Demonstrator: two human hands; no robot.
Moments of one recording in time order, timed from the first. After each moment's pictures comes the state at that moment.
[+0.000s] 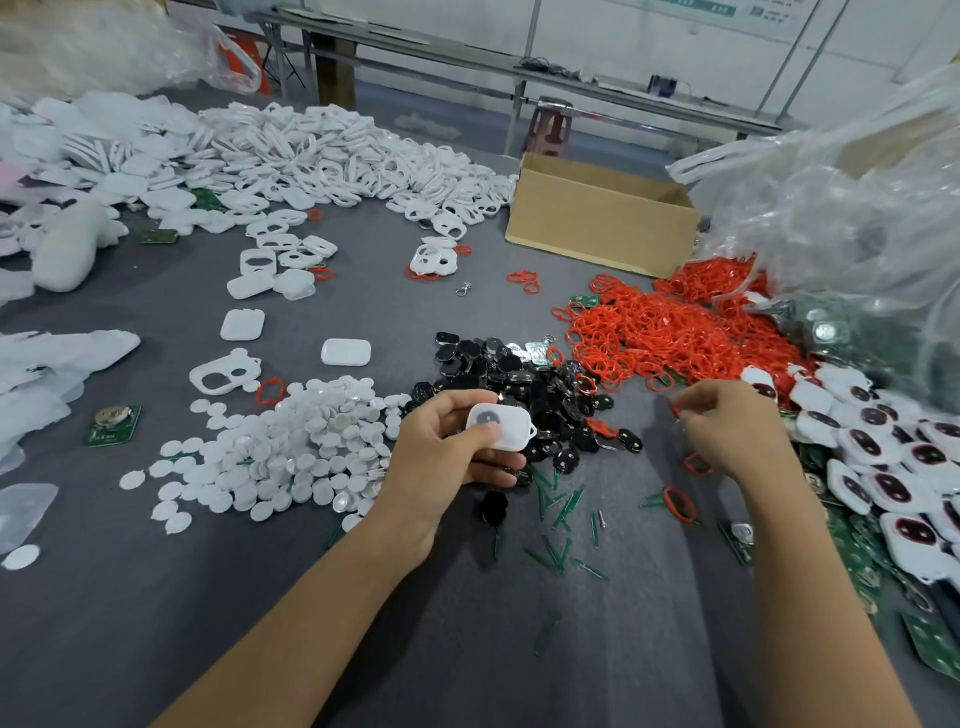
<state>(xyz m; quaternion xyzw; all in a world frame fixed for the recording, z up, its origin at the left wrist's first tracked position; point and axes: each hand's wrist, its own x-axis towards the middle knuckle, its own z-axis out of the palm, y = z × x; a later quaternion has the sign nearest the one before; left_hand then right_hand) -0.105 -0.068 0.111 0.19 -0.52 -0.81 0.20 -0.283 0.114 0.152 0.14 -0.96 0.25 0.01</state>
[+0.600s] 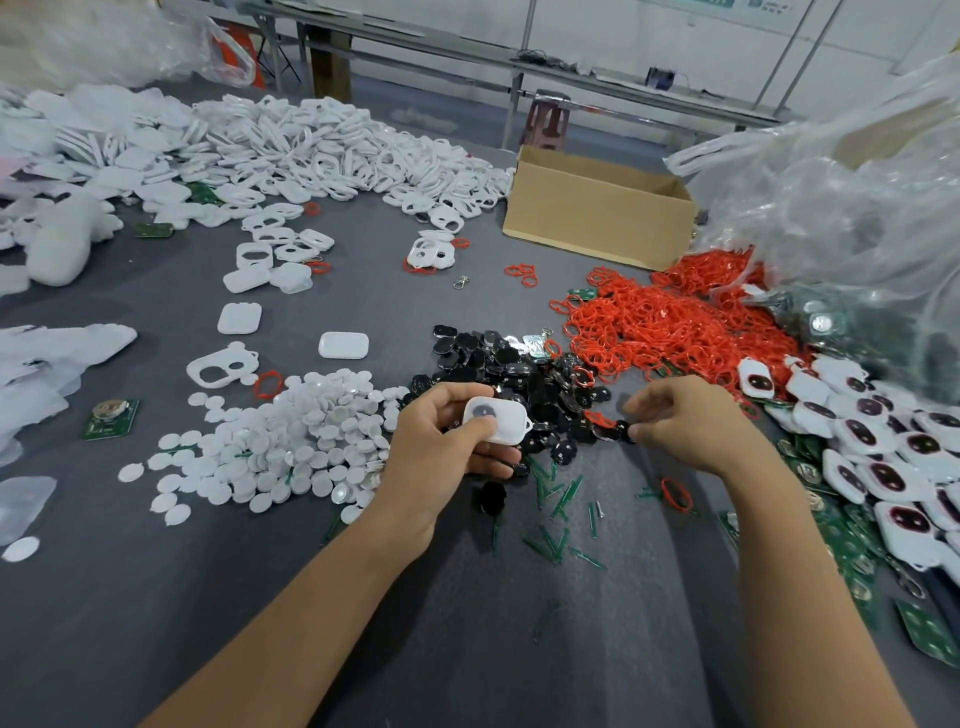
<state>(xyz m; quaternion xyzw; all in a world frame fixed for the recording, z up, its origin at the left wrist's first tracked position) -0.104 -0.065 0.112 0.20 -0.54 -0.79 0.22 -0.273 0.101 0.160 0.26 -0.94 0.18 -0.09</state>
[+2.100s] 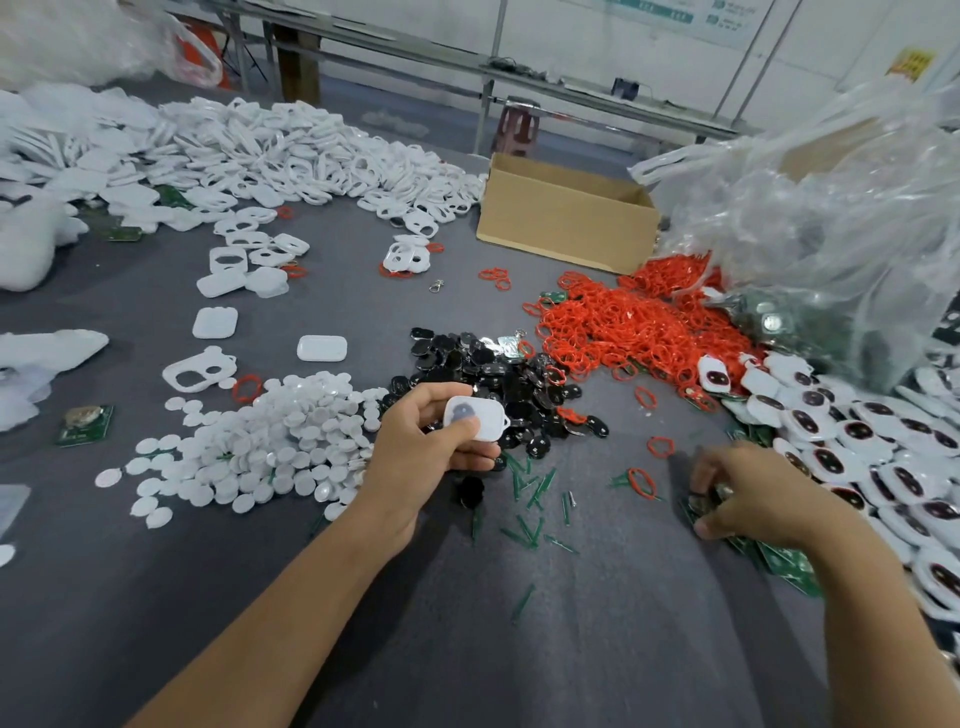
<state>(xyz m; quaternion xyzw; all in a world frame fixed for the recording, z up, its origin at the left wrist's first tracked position) -0.105 -0.065 0.106 0.18 -0.54 -0.79 0.22 -0.248 0.180 0.175 0.21 -0.96 -0.05 -0.16</state>
